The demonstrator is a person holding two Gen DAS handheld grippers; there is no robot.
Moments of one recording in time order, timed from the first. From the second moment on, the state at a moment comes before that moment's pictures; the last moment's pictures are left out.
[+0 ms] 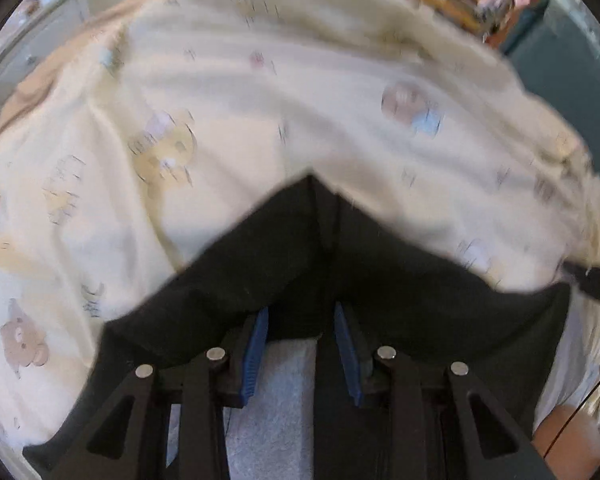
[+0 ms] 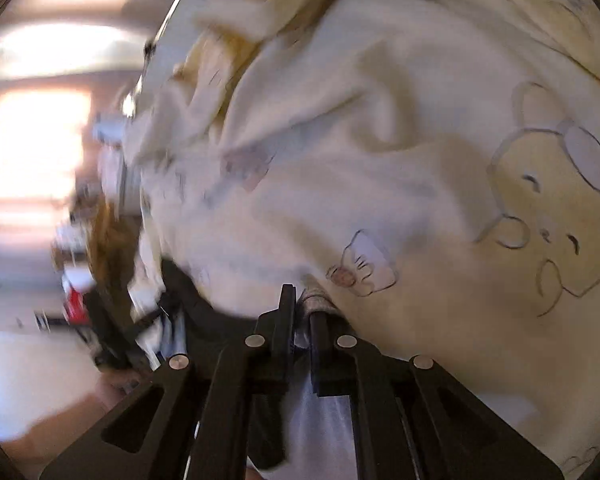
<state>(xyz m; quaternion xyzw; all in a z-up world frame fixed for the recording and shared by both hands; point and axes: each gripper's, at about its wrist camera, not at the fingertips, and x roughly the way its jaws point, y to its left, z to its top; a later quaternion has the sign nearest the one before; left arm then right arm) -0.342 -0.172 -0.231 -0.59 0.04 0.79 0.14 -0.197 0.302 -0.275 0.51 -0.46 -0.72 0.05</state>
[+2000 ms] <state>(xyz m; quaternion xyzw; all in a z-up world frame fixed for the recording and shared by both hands) -0.209 -0.189 -0.278 -0.63 -0.09 0.77 0.02 -0.361 -0.057 -0.266 0.66 0.16 -0.71 0.21</state>
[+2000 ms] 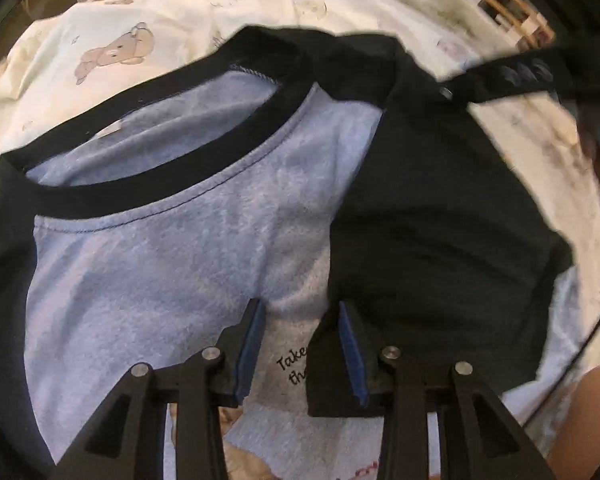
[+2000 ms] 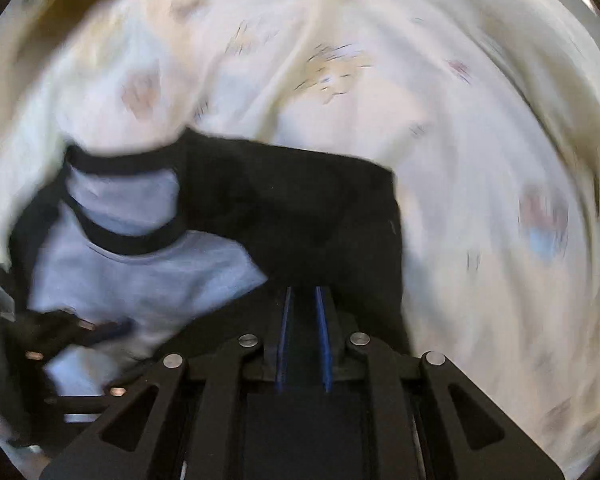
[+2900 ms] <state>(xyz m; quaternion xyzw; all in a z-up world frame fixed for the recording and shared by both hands) -0.261 -0.166 -0.300 -0.70 -0.15 0.68 -0.15 -0.367 -0.088 -0.328 0.70 0.29 -0.52 0.38</state>
